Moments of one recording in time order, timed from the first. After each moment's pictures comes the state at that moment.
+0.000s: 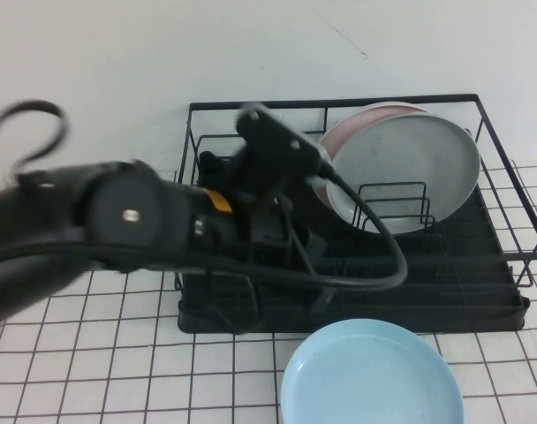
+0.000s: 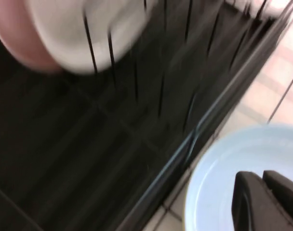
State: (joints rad) right arm -0.02 -0.01 0.02 0.12 0.41 -0.16; left arm -0.65 1.46 -1.11 -0.49 0.47 0.52
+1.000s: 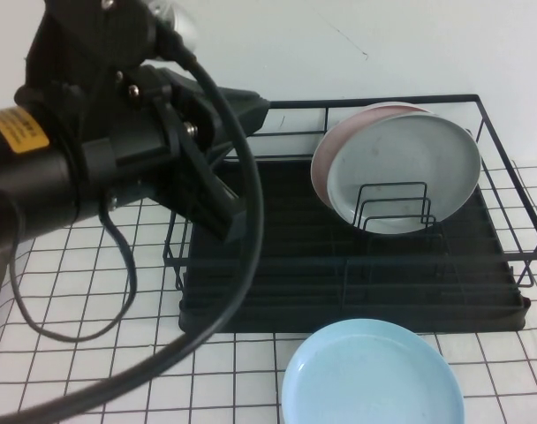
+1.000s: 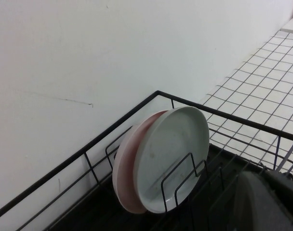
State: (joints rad) right arm -0.02 -0.01 0.02 0.12 0.41 -0.16; left arm -0.65 1.08 -1.09 -0.41 0.33 0.51
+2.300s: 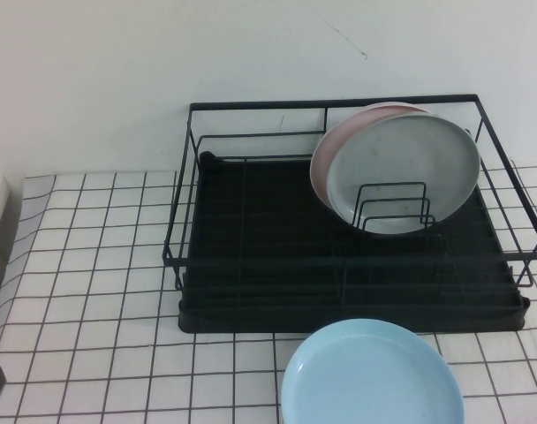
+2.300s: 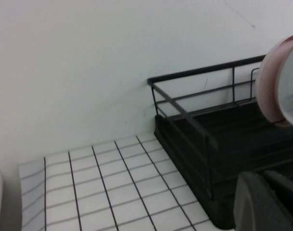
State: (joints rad) right arm -0.02 -0.01 0.02 0.12 0.41 -0.16; left arm -0.16 0.10 -0.17 -0.57 0.25 0.57
